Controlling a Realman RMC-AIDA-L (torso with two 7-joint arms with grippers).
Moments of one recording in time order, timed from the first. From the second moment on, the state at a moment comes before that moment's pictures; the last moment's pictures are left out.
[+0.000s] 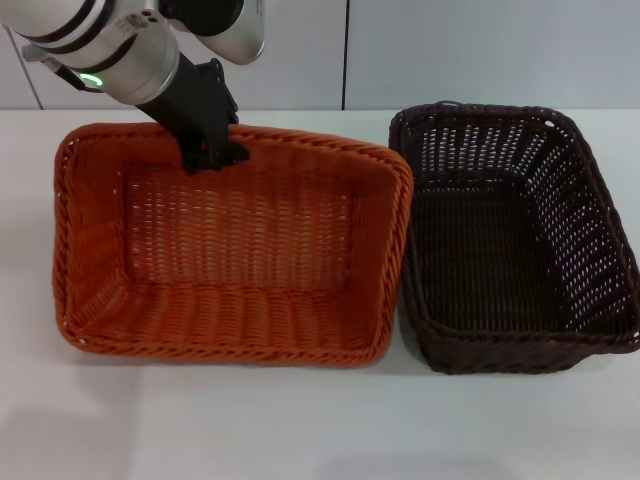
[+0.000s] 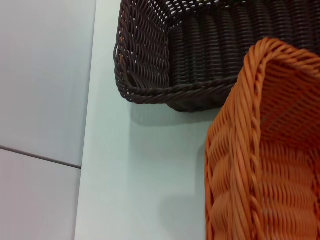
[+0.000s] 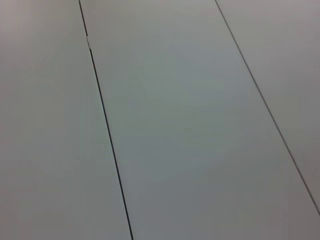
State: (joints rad) left arm -0.92 -2.07 1.16 1.30 -0.40 -1.53 1.39; right arm -0.04 2.07 2.20 0.13 2.85 -1.82 0.60
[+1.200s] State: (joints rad) left arm -0.96 -2.07 1.16 1.10 -0.38 -1.36 1.40; right arm -0.04 2.07 2.19 0.13 2.84 -1.83 0.60
